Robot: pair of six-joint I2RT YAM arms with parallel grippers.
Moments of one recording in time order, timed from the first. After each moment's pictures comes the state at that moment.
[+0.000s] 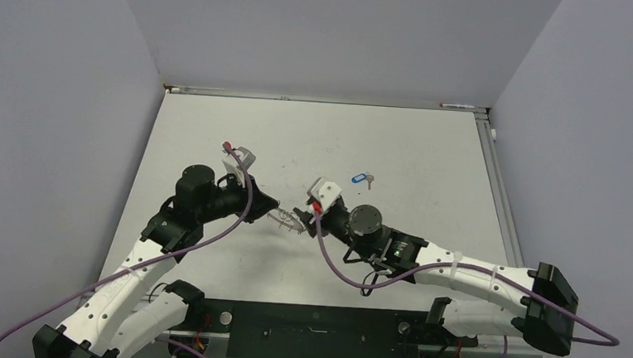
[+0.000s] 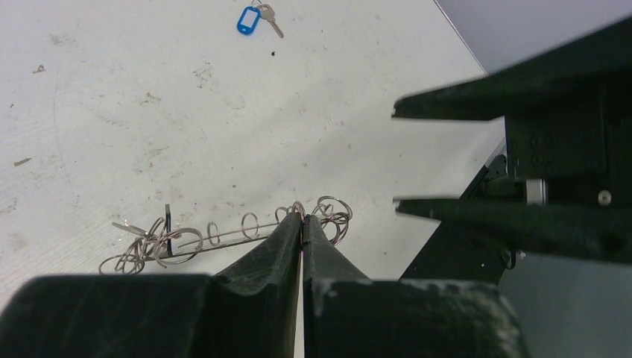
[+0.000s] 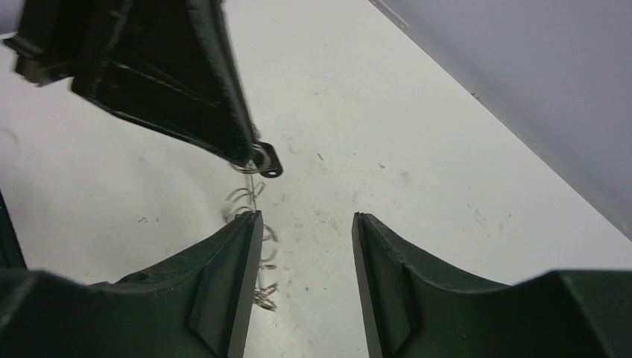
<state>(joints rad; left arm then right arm) -0.43 0.81 0.70 -0.25 0.47 -0.35 1.18 1.21 0.79 0.27 0.27 -0.19</state>
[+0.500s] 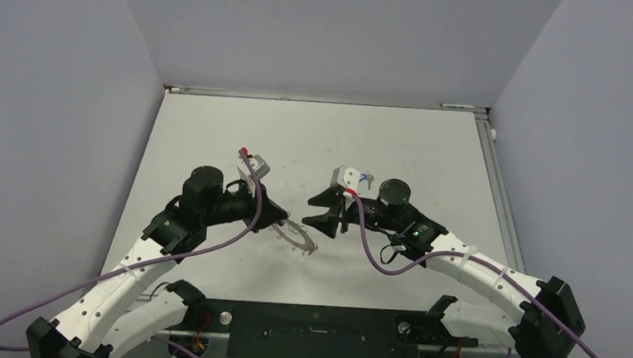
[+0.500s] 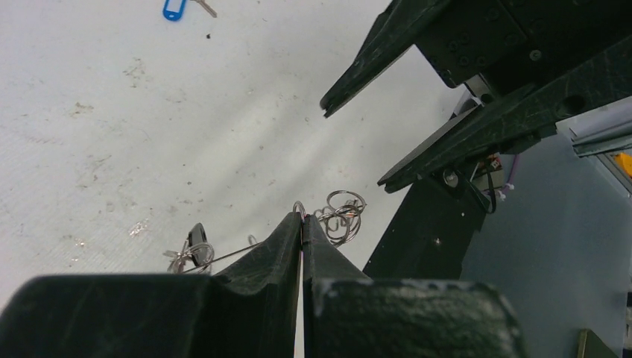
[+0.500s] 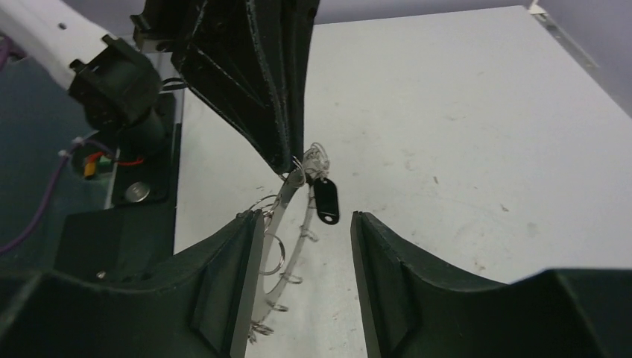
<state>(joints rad) -0.54 0.82 0.76 -0.32 0.51 -0.28 0.81 1.11 0.71 0.30 -0.54 -0.08</state>
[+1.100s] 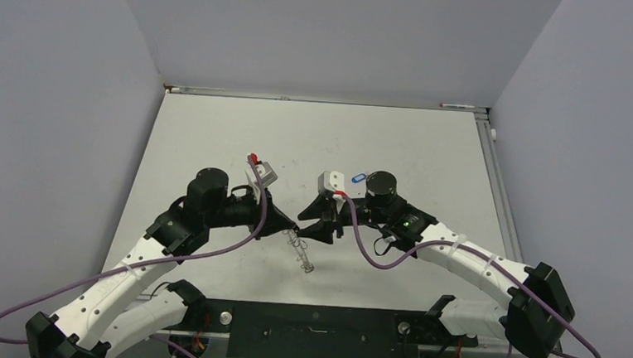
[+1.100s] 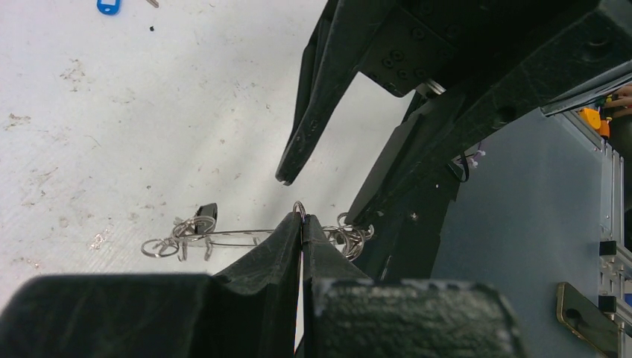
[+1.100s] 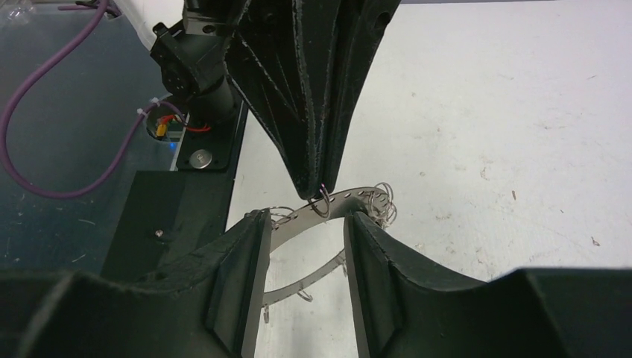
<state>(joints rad) -0.60 0.83 0.76 -0.32 0.59 -0.25 0.80 1.21 0.79 0.20 -0.82 -0.12</state>
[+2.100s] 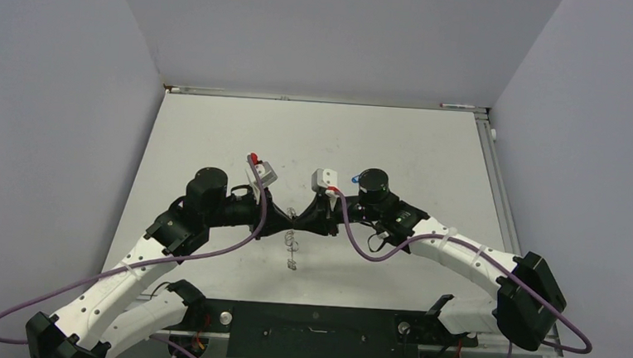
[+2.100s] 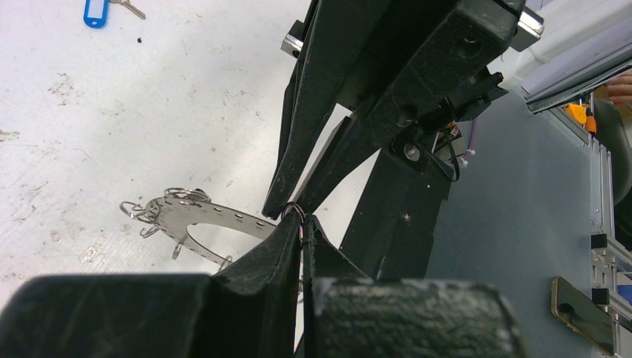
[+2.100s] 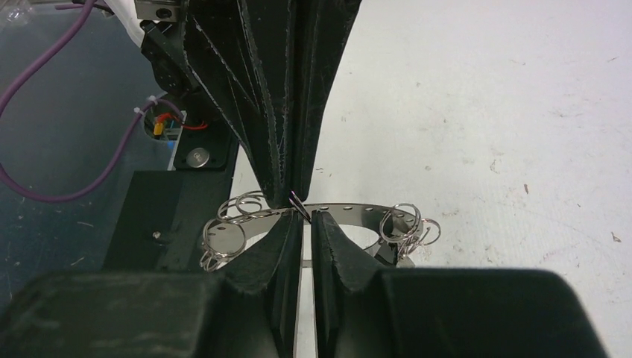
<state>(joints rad) -0.60 0.83 0.76 -0.30 0.64 -0.25 0.81 1.29 0.82 0.21 -0.82 -0.10</state>
